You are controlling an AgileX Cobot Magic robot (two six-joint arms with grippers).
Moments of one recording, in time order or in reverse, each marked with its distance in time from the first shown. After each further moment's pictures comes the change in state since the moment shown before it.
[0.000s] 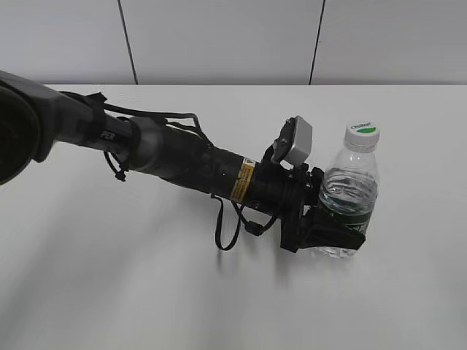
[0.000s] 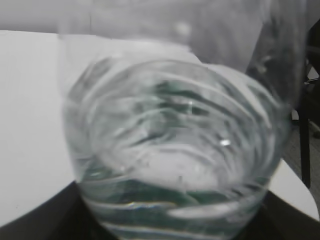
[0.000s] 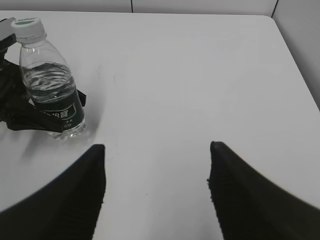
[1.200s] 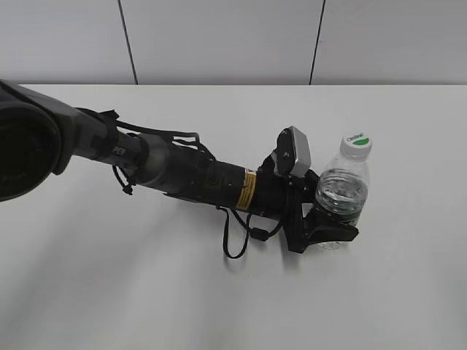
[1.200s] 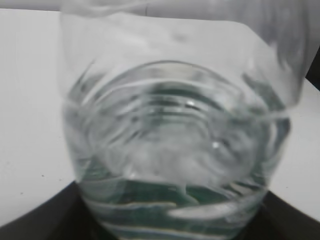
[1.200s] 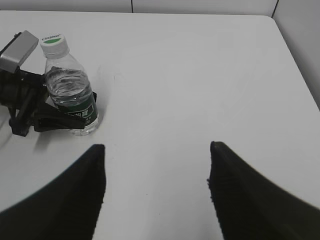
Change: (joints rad) left arm -0.010 0.057 0.000 -0.159 0.149 0.163; right arm 0.000 0.000 0.000 0.000 0.000 0.000
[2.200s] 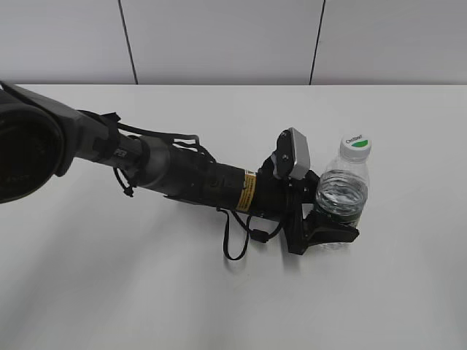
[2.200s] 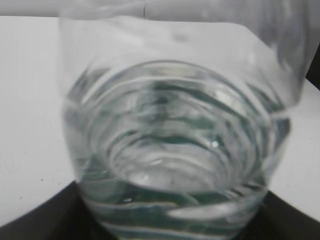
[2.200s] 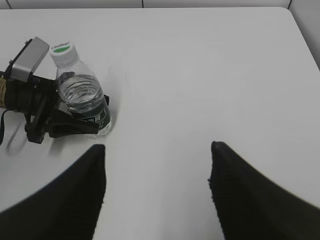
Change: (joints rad) left arm 0.000 0.010 0.000 -0.014 -0.014 0.030; right arm 0.000 0.116 -0.030 0.046 -0.040 0.000
